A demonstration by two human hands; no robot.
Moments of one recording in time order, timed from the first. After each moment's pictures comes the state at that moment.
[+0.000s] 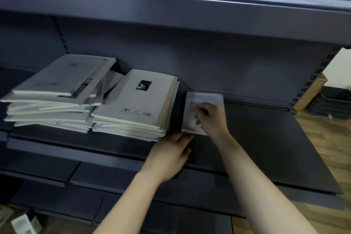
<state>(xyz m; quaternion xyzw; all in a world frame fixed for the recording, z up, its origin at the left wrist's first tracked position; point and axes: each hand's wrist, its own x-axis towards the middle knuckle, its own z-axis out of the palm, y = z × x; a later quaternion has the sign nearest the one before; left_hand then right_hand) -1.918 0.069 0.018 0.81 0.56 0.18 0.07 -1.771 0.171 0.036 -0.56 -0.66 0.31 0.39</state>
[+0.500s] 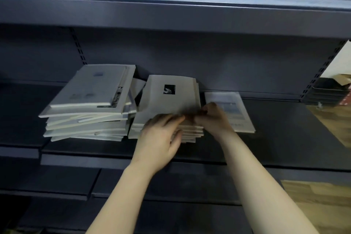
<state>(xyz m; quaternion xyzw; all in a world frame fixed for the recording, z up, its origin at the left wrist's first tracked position) -2.045 0.049 0.072 0.79 0.53 0.30 0.01 -1.871 0.132 0.061 -0.61 -0.63 0.34 0.34</state>
